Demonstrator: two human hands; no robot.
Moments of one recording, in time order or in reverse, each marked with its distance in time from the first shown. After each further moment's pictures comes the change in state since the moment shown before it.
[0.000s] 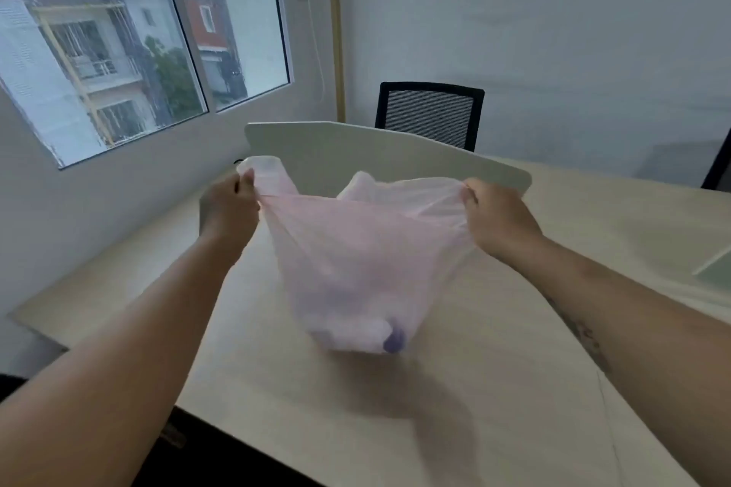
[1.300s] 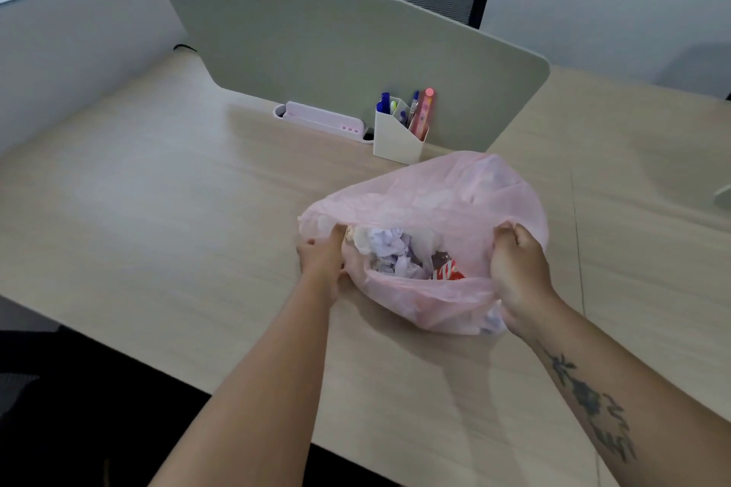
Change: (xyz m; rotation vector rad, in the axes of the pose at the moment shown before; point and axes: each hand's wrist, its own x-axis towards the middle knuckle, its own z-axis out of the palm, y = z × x) left_hand -0.143 -0.119 0.231 -0.510 -0.280 -0.921; right_hand -0.088 0.114 0.099 0.606 0.009 0.709
